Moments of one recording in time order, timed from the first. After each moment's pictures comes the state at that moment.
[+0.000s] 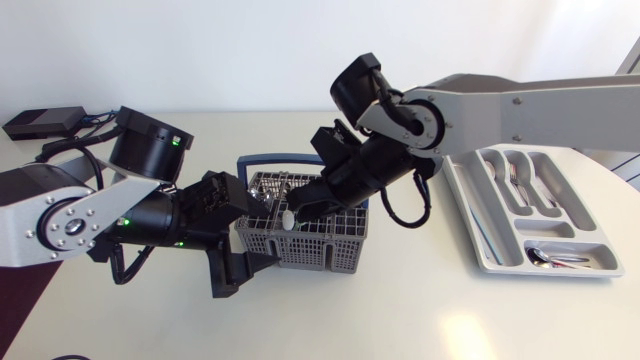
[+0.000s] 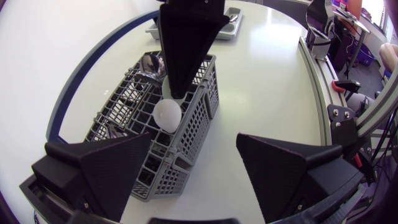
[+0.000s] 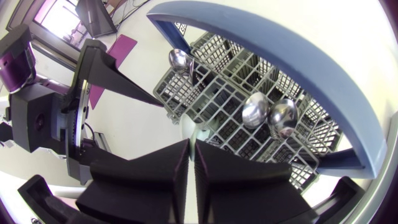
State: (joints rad) left arm -0.50 1.30 0.76 -0.31 0.40 0.71; right arm 0.66 1.72 1.28 -0.59 -0.42 0.18
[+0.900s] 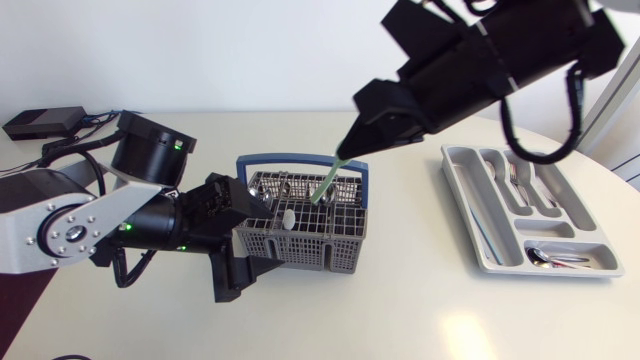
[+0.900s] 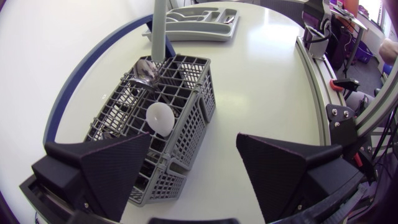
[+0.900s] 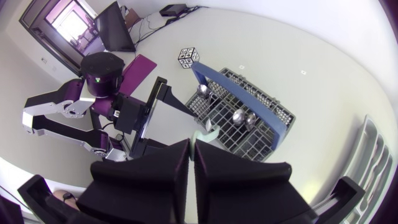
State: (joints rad) left arm -0.52 1.29 0.74 -0.29 0.40 0.71; right arm 0.57 1.45 1.50 -0.97 -0.44 0.08
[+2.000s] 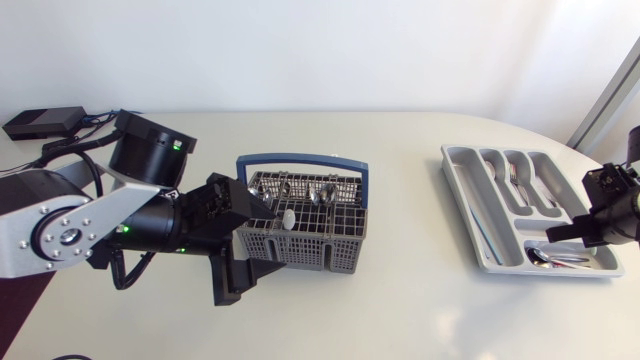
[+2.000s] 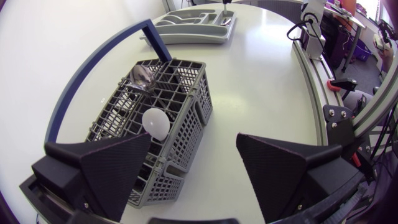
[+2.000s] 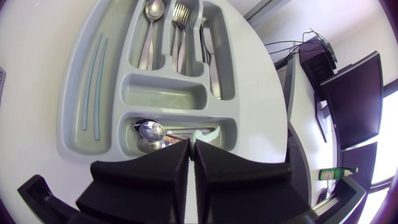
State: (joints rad) left arm -0.54 1.27 0.74 -0.30 0.40 0.71; right arm -0.39 1.35 0.76 -0.40 0.27 -0.43
